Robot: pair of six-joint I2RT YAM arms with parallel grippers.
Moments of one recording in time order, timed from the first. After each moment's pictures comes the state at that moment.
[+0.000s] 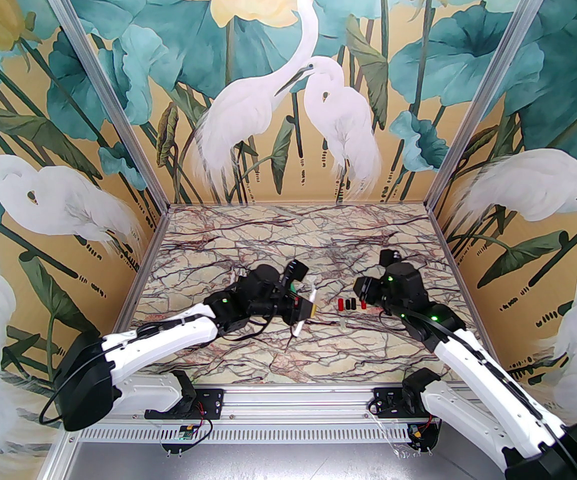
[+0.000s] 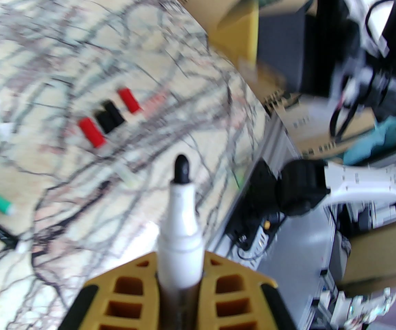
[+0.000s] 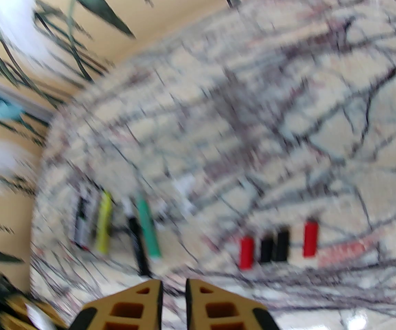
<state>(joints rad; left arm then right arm) -0.87 1.26 0.83 -0.13 0.36 -0.53 0.43 0.88 0.68 -0.54 -0.11 0.68</state>
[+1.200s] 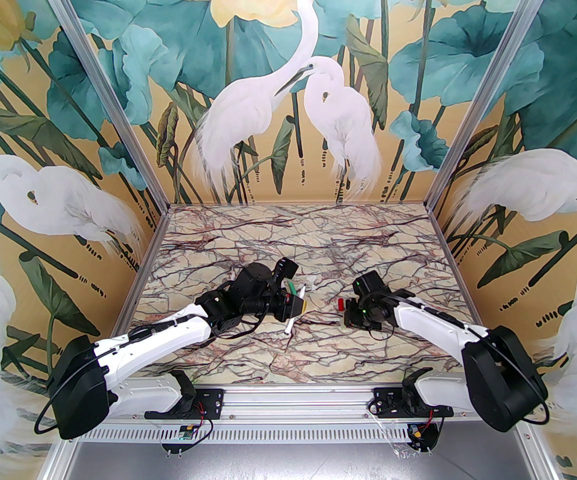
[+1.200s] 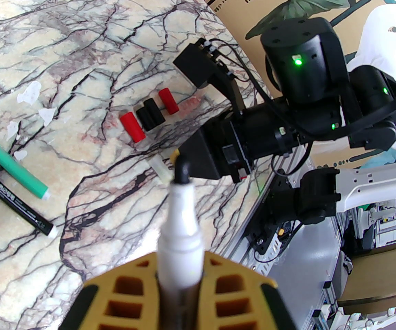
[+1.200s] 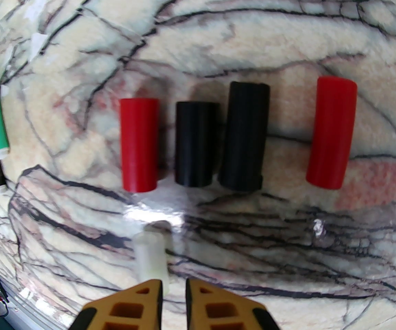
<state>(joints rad) -0.84 1.25 0.82 -0.20 0.35 -0.52 0.43 1.34 0.61 -0.53 -0.24 0.53</state>
